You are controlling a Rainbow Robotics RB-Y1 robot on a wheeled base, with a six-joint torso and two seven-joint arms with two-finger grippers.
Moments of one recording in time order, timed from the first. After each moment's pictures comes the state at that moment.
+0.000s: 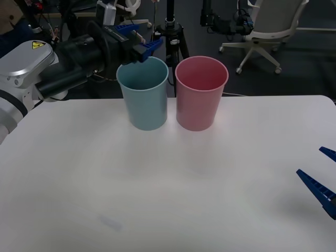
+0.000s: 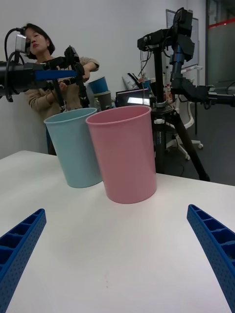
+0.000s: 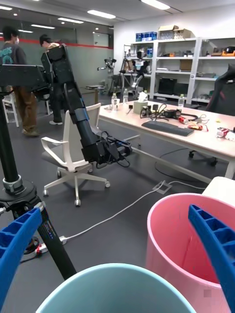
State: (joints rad) right arm 0.35 -0.40 -0.52 -1.66 0.96 -1.22 0.00; left arm -0.94 0.64 -0.51 -0.99 -0.78 -0.55 0.08
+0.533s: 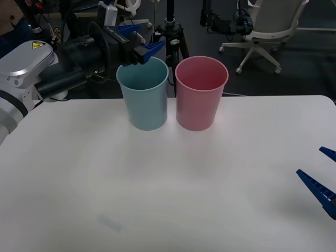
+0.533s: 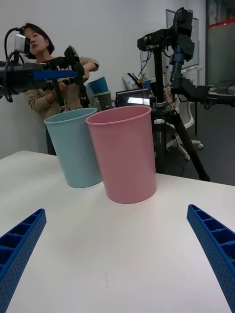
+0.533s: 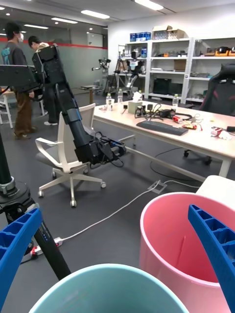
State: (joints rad) right arm 0.35 -0.40 -0.52 -1.66 0.96 -1.22 0.00; left arm -0.94 0.64 -0.51 -0.99 -0.77 -0.58 0.07
